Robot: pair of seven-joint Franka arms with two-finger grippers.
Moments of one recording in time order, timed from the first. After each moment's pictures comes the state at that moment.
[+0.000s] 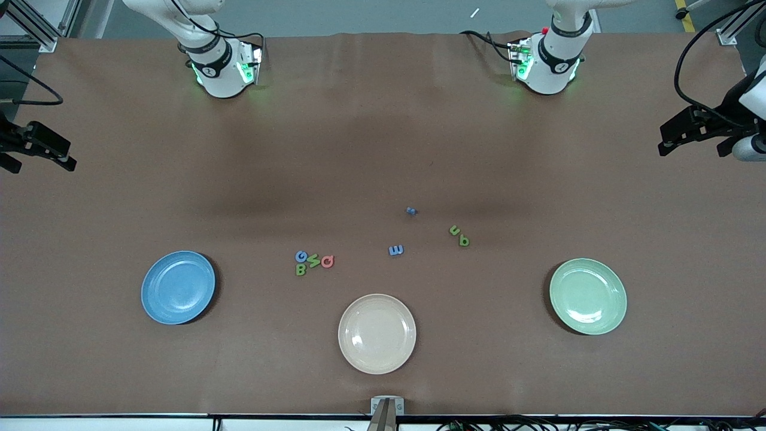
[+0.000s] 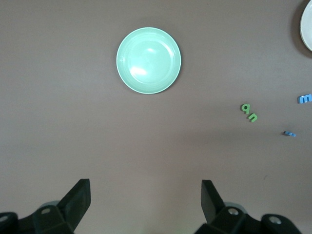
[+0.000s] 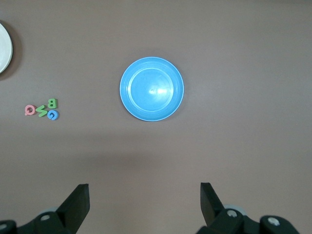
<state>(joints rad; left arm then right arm) 0.08 0.01 -0.15 -1.48 0.02 1.49 -0.03 -0.03 -0.05 -0.05 -1.63 0.01 1.66 -0.11</state>
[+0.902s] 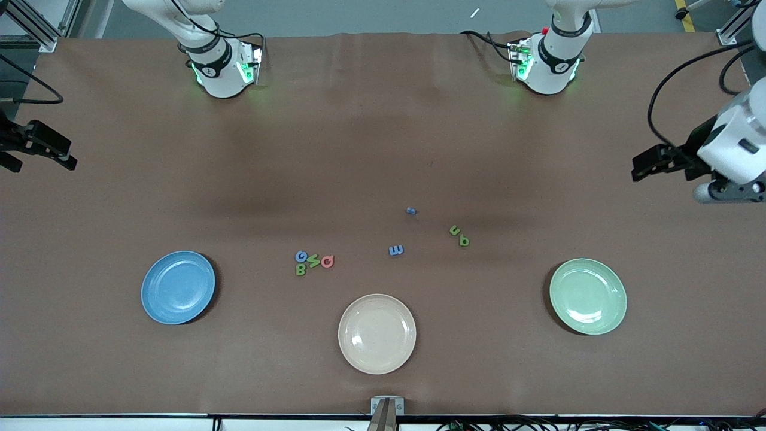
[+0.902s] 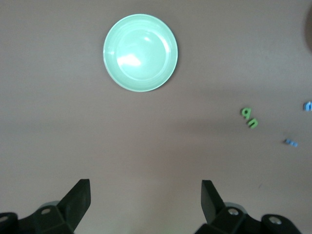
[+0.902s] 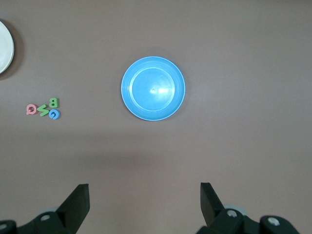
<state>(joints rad) 0.07 0.13 -0.19 -1.51 0.02 1.58 -0.15 -0.03 -0.05 -0.04 -1.63 0.01 1.65 -0.11</state>
